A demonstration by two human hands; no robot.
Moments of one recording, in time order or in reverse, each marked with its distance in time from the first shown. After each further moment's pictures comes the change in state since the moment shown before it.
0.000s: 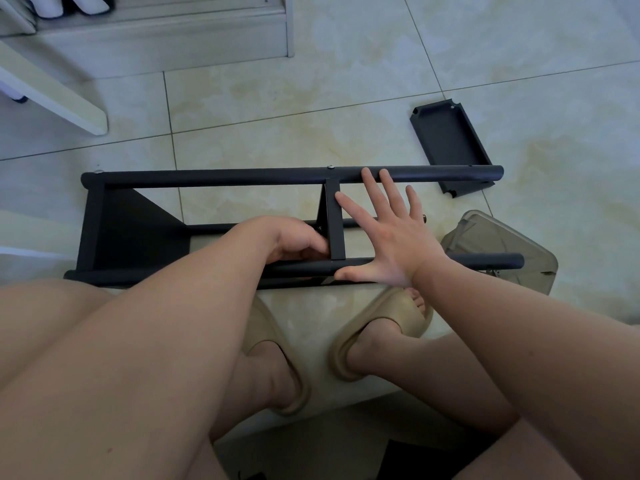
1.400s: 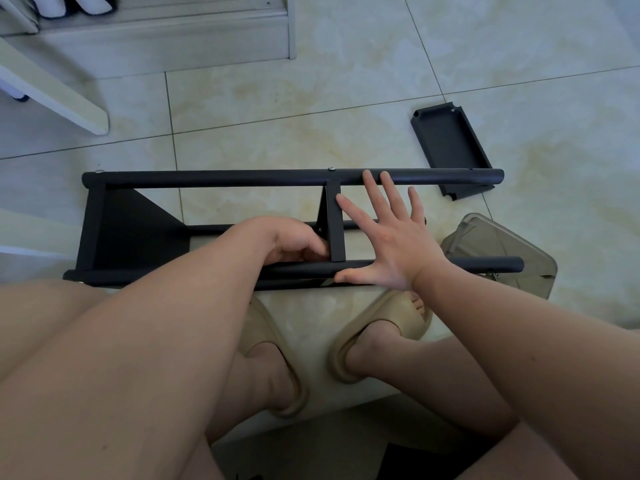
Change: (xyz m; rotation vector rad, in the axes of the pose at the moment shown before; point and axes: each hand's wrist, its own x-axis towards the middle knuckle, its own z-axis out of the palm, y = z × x) left_hand 0.000 -0.001 -0.002 -0.026 -0.064 -0.010; right_hand -0.002 -0.001 -0.001 -0.010 0.015 -0.001
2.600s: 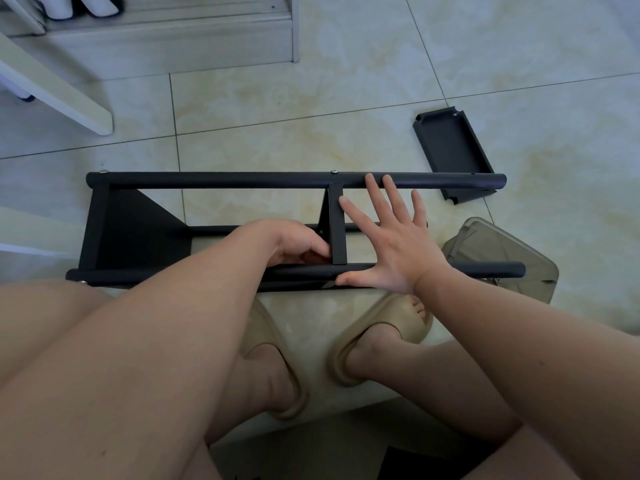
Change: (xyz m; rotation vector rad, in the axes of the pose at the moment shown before) left_hand 0.000 0.000 0.002 0.001 0.088 0.016; right_hand -0.001 0.000 0.003 -0.021 0.034 -0.016
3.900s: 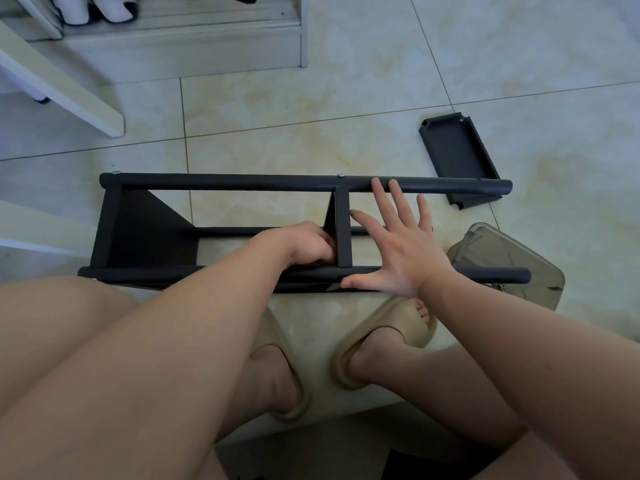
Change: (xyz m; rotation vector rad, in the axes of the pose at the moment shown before) left_hand -0.001 0.002 0.007 0.215 0.266 0.089; right_hand 0.000 -0.001 -0.002 0.027 -0.003 0.016
